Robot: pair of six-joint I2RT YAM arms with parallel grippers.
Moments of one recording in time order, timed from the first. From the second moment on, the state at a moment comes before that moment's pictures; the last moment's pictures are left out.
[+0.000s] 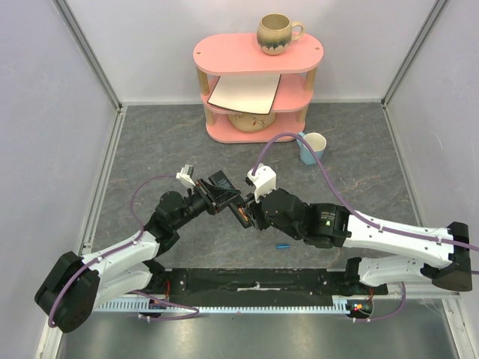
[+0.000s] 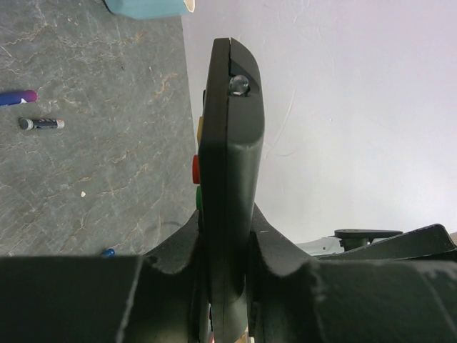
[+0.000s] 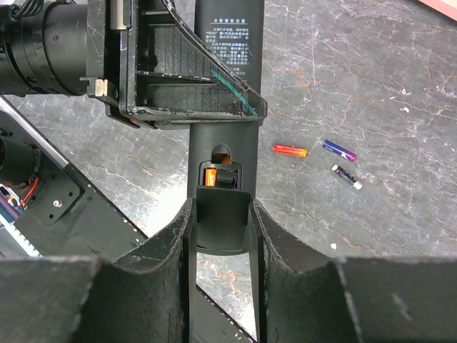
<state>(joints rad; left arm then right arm) -0.64 0.99 0.26 0.69 0.24 -1.38 1.27 1.16 1.07 -0.45 0.45 0.39</state>
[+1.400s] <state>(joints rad) -0.64 0.95 0.26 0.68 0.24 -1.38 1.28 1.18 1.03 -0.40 0.46 0.41</state>
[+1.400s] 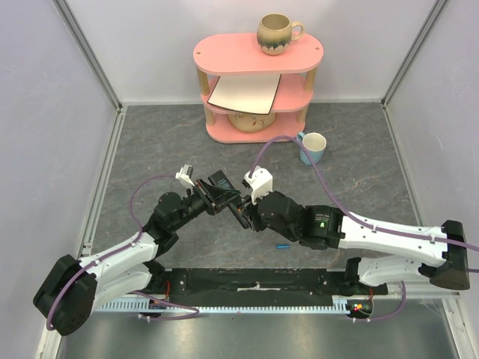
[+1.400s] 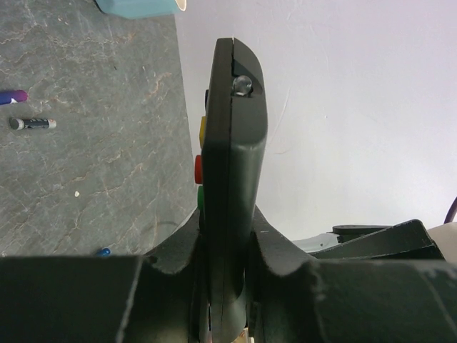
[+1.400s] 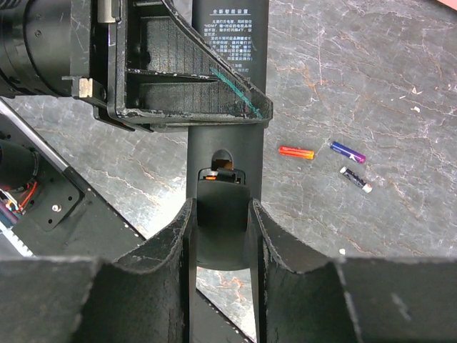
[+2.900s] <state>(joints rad) -0.65 0.94 0.26 0.68 0.24 -1.38 1.29 1.19 1.03 -0.39 0.47 0.37</state>
